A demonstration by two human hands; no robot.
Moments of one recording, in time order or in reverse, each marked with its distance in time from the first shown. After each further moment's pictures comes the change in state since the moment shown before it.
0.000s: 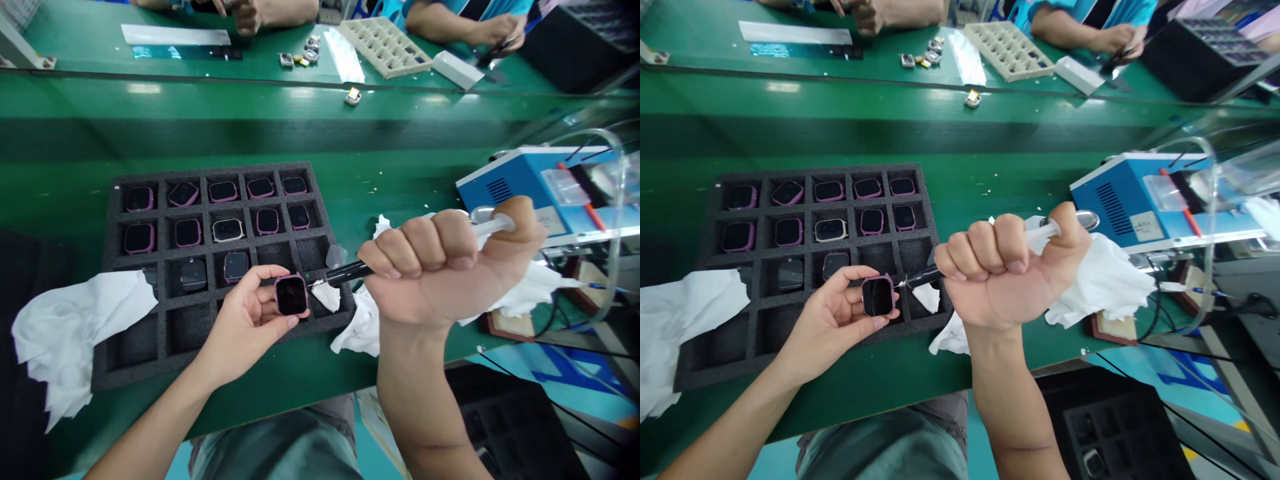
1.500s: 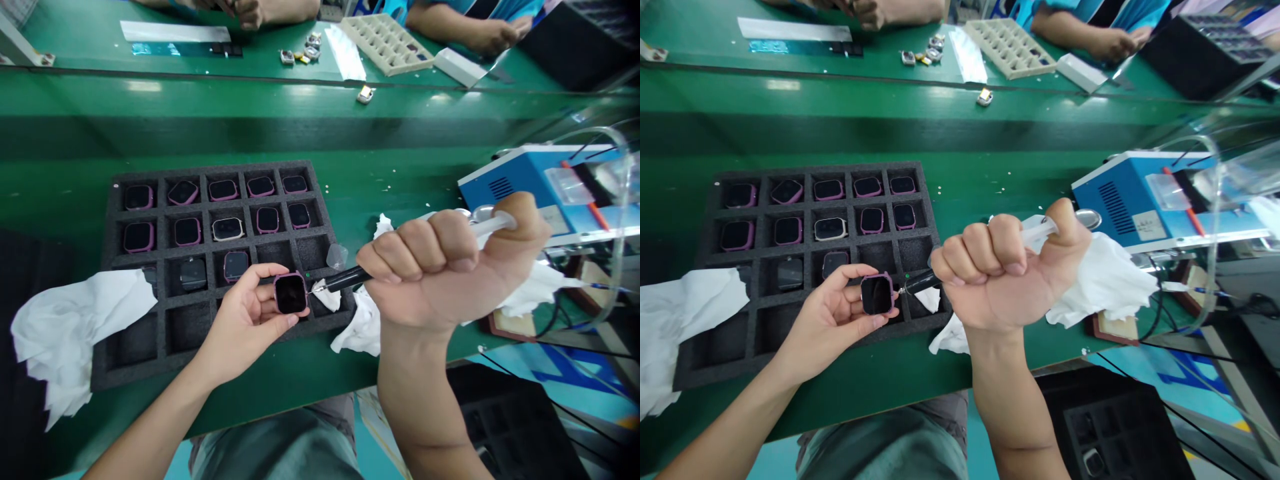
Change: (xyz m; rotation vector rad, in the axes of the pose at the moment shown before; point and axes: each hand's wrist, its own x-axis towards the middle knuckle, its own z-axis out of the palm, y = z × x) left_hand 0.001 0.000 -0.001 -0.005 0.002 -0.002; right_hand 0.004 -0.003 0.006 -0.068 -0.090 0.067
